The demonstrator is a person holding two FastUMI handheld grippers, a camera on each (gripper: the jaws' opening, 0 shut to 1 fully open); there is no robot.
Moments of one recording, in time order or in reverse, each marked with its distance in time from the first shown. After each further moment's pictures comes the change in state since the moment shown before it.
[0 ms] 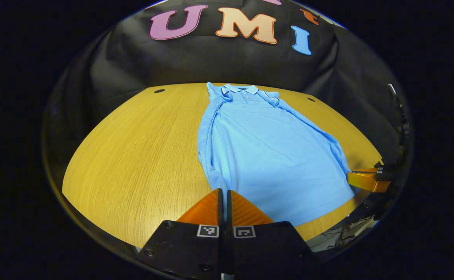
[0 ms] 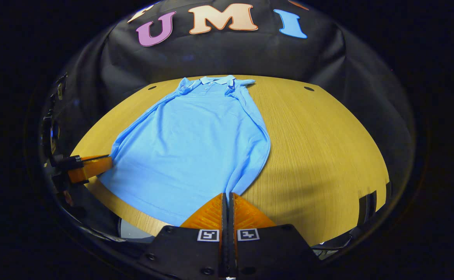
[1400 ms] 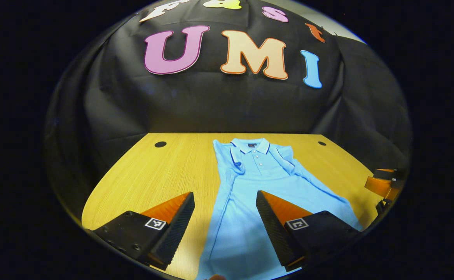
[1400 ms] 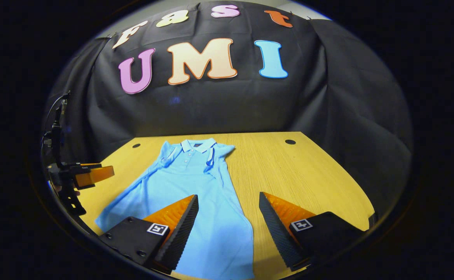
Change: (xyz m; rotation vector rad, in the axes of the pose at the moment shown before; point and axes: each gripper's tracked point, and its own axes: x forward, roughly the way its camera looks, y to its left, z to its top) left arm 0.021 0.033 0.170 0.086 -0.253 0.051; right arm -0.021 -0.048 0.151 0.046 -0.336 -0.085
